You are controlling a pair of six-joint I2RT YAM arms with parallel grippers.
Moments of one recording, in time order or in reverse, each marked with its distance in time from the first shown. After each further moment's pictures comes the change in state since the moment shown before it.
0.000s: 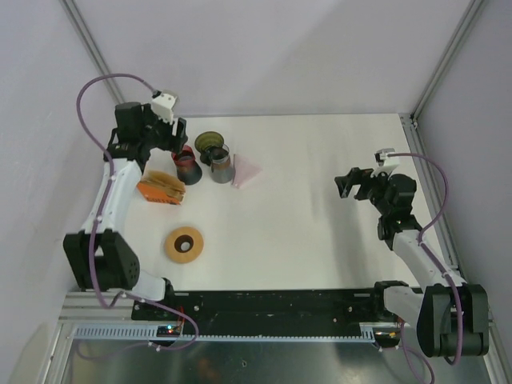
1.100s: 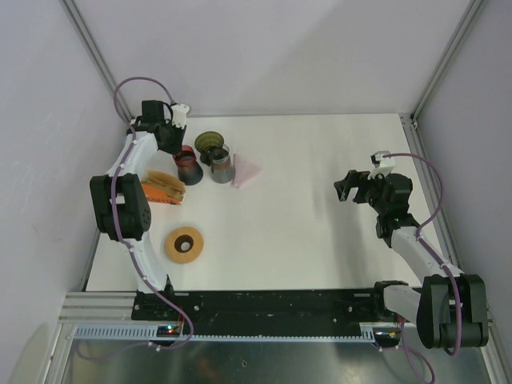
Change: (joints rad) left arm -0.005 0.520 0.309 -0.222 -0.206 0.043; right arm 0.006 0.059 0.000 -0.050 0.014 -0.019
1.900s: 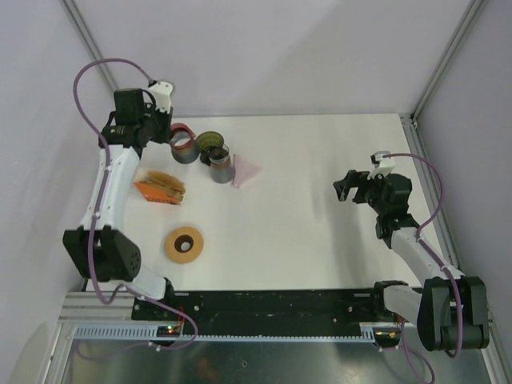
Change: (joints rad) left arm -0.017 -0.352 -0.023 -0.082 0.007 -0.103; right arm 0.010 -0.009 0.000 -0.008 0.012 0.008
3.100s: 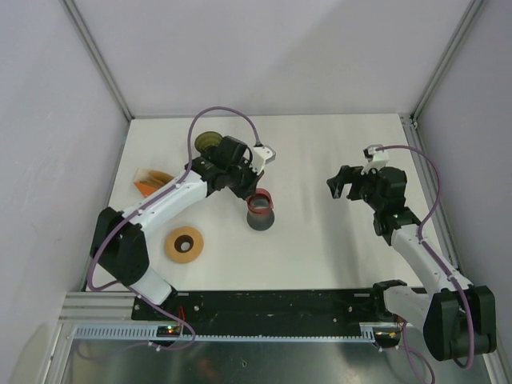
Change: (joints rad) left arm -0.632 -0.005 -0.322 0.062 0.059 -0.099; right arm 0.104 -0.054 0.110 -0.181 0.065 0.016
